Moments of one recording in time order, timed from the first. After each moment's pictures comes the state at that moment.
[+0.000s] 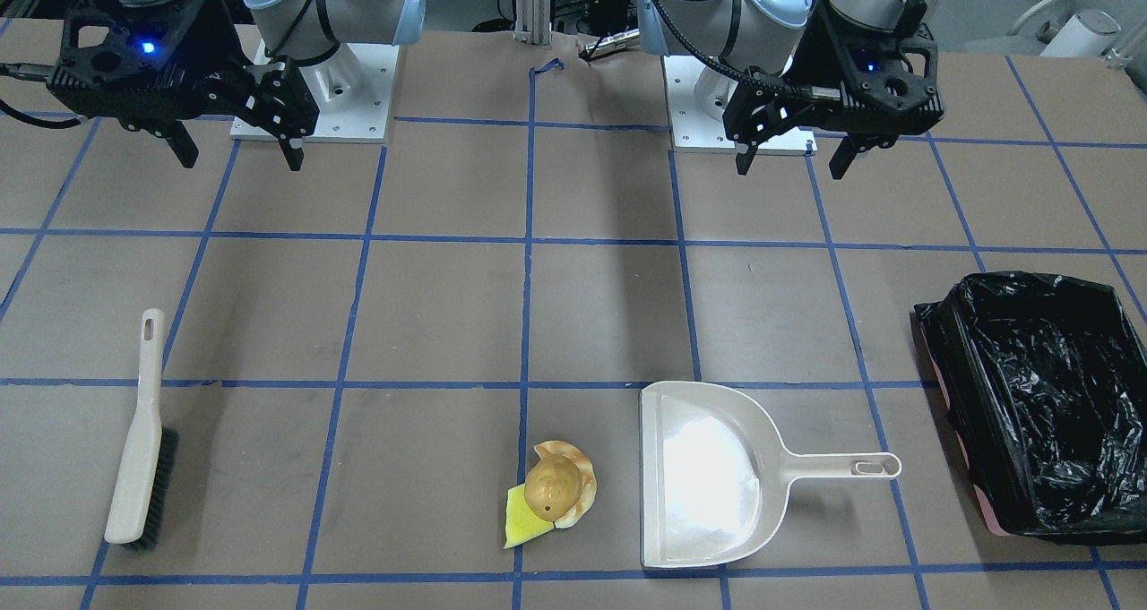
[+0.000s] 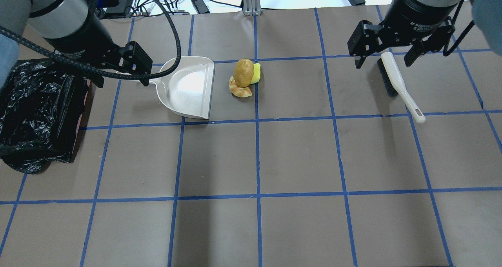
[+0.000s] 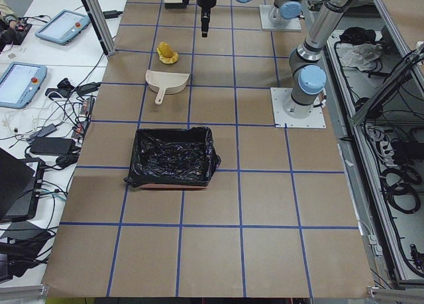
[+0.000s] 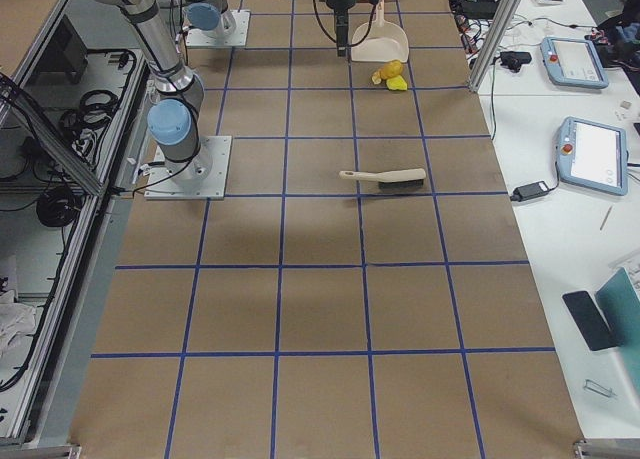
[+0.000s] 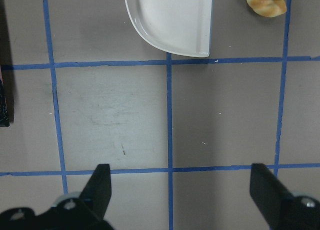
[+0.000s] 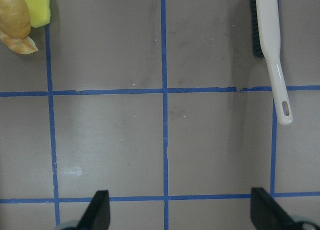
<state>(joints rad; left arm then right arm) -1.55 -1.50 -1.59 -1.57 1.55 0.04 1.56 -1.63 1.55 -1.56 -1.58 0.00</state>
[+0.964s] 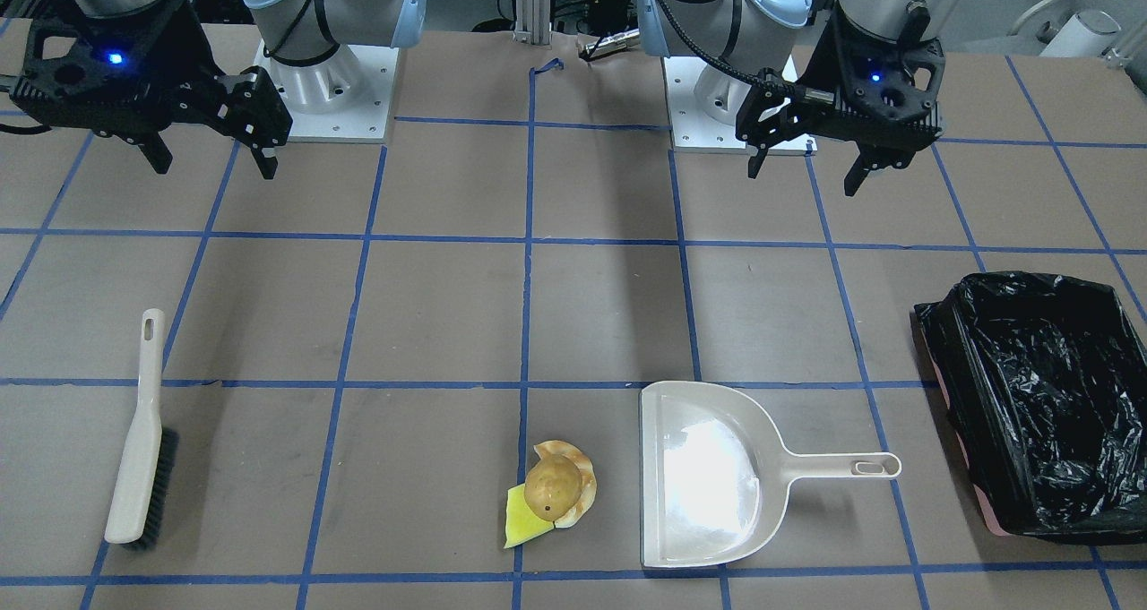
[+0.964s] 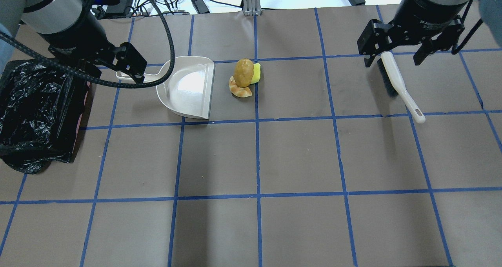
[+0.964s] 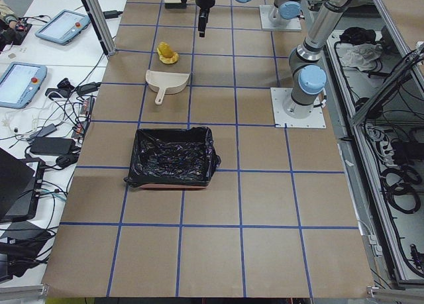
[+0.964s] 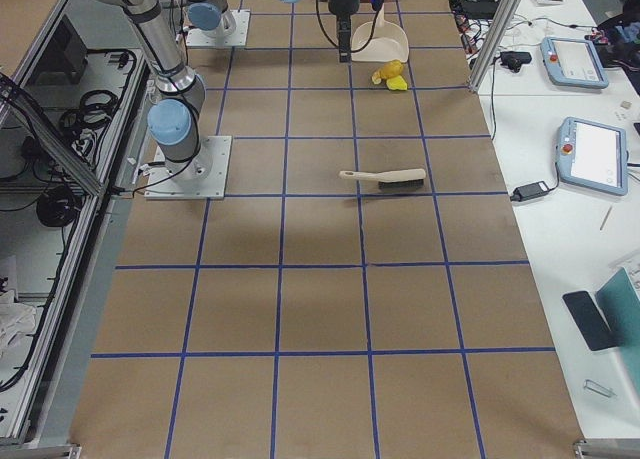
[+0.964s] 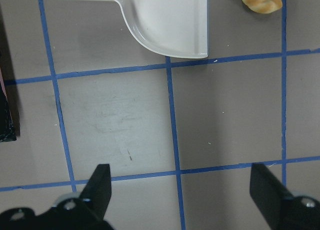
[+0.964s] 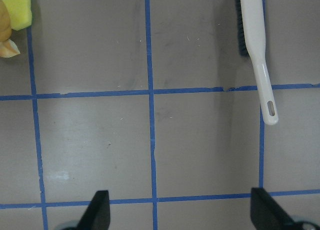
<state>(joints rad) -1.52 -1.52 -1.58 -1.56 1.56 0.32 1.51 -1.62 1.55 -1.56 -1.59 -0.04</state>
